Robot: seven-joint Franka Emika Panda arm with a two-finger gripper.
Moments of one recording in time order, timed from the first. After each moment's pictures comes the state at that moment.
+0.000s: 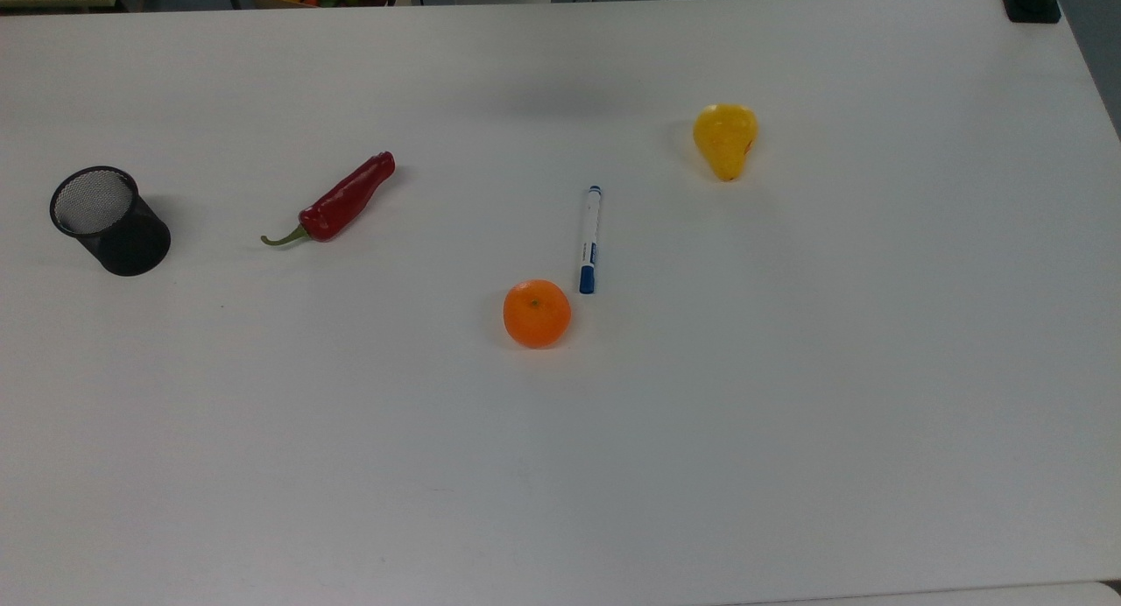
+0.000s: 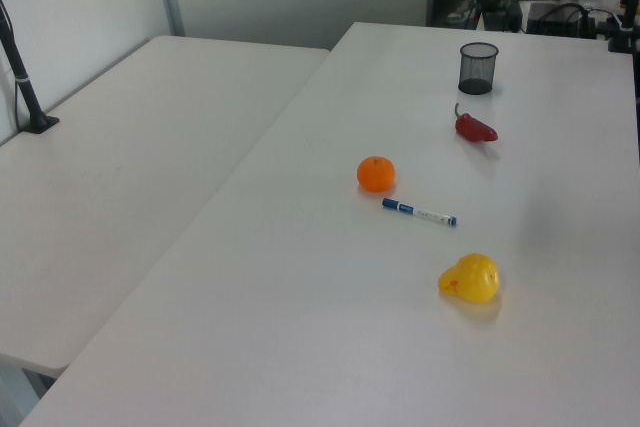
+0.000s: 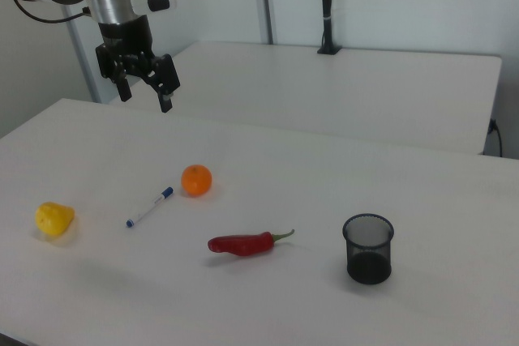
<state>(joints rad) 0.06 -0.04 -0.06 -1.60 0.06 1.63 -0.05</state>
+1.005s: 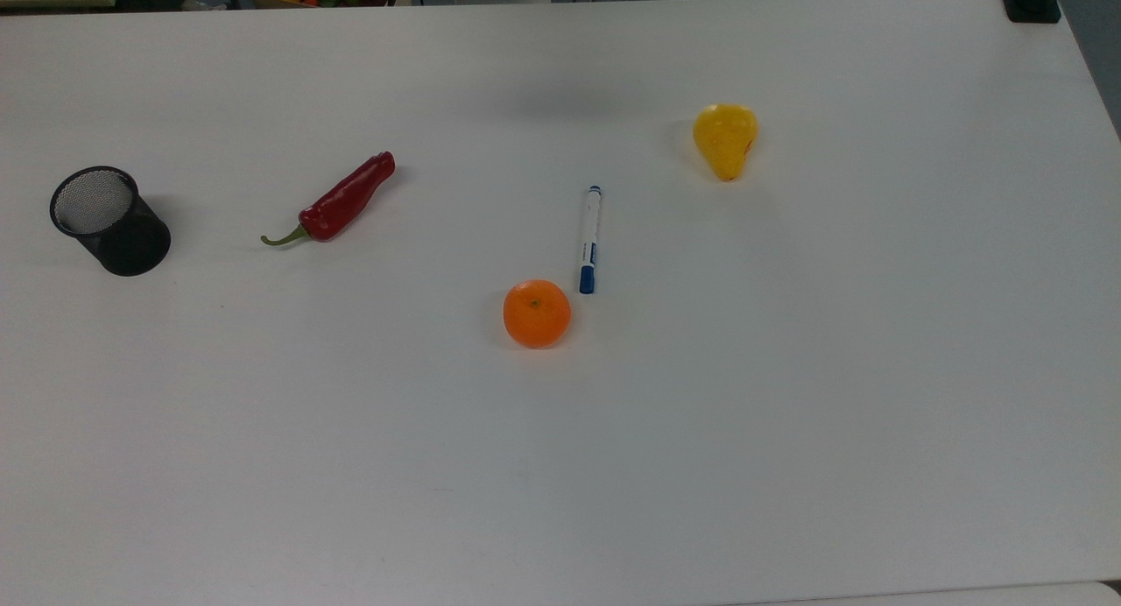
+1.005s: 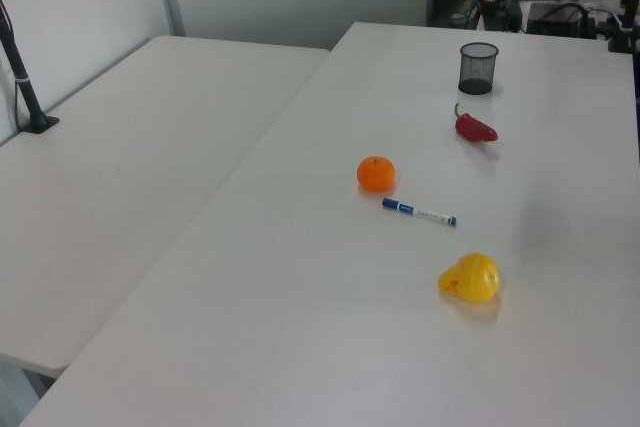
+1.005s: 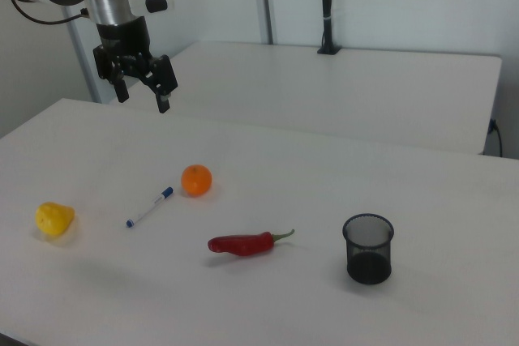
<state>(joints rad) 0.07 -0.03 -0.06 -1.60 0.06 1.63 -0.06</state>
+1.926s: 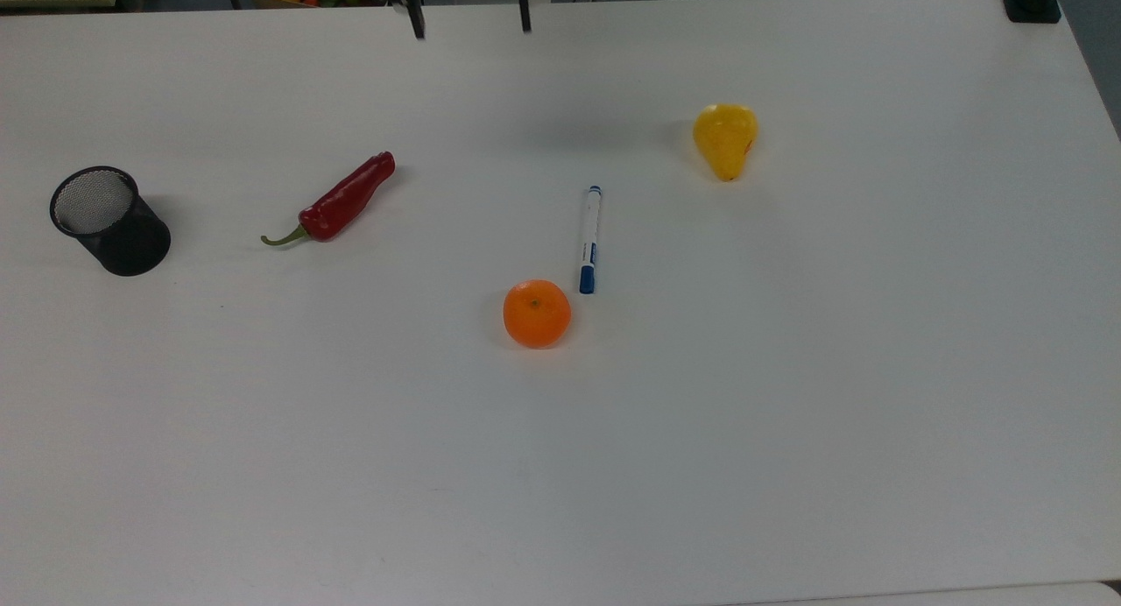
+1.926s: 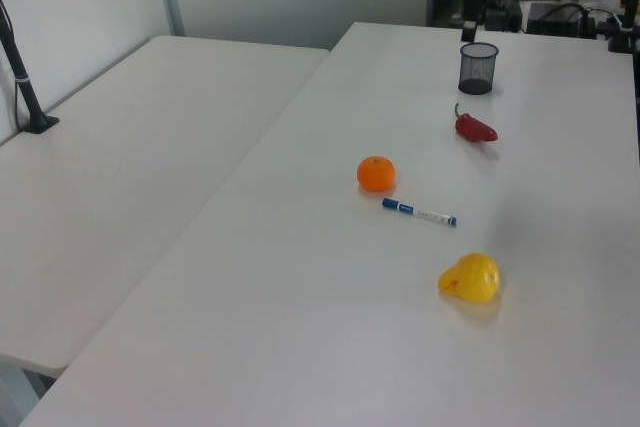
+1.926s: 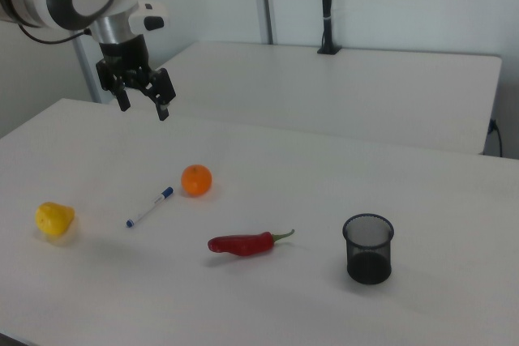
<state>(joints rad) 0.14 0.03 -0.05 -1.65 0.06 1.78 -0.02</state>
